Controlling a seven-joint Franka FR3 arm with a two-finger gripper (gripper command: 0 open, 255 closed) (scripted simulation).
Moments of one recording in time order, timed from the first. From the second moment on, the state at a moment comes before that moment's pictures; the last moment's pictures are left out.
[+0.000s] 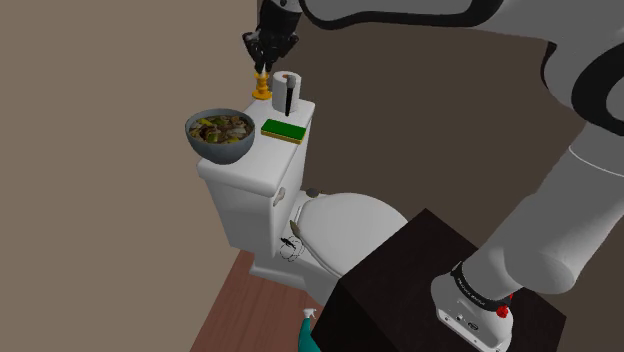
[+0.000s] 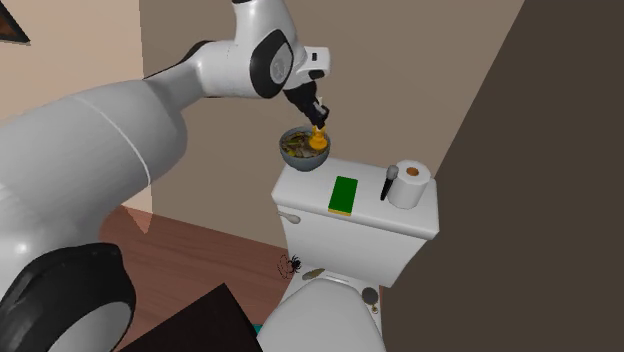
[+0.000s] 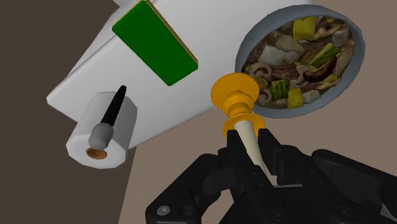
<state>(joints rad) 0.16 0.16 0.31 -1.51 -0.25 2.05 0.48</state>
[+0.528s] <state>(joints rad) 0.34 0.46 0.33 -1.08 -0.40 1.87 0.61</state>
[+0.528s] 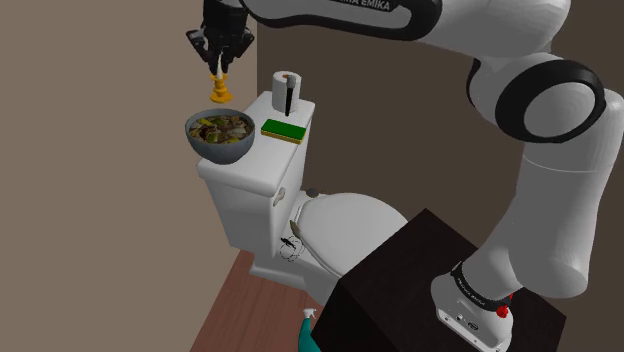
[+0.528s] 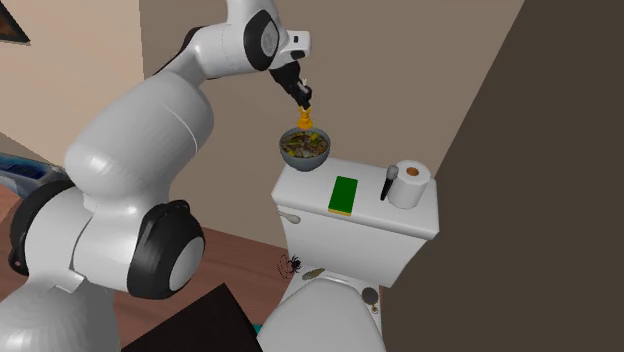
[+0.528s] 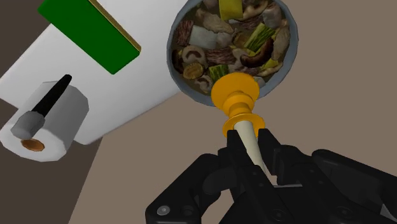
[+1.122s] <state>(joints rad) 0.33 0.44 0.33 -1.22 -0.41 1.98 0.66</state>
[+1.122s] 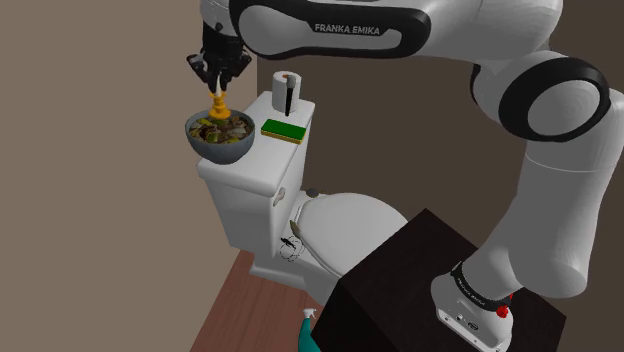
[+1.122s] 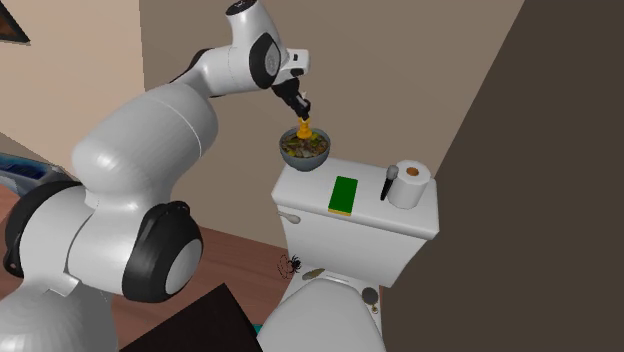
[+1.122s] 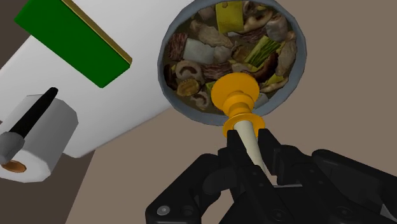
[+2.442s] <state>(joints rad) 0.32 0.41 0.33 -1.30 -0.40 2.04 0.67</state>
